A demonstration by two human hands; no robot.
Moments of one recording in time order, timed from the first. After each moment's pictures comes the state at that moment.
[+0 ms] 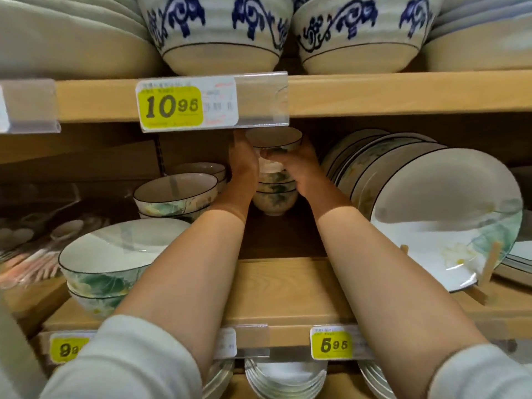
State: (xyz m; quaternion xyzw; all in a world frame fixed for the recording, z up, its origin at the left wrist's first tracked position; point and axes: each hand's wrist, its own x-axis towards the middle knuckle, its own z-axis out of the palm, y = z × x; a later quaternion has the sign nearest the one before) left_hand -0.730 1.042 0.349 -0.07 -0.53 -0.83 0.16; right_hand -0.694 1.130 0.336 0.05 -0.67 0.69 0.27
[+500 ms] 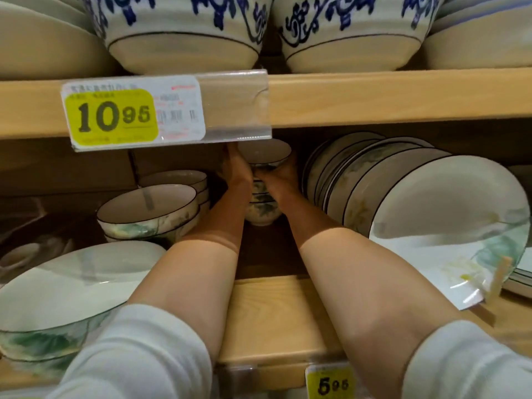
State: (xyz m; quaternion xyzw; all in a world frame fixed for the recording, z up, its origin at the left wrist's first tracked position) left_hand -0.802 1.071 0.324 -0.03 -0.55 -0.82 0.16; right_hand -0.763 1.134 0.303 -0.02 -0.66 0.67 0.34
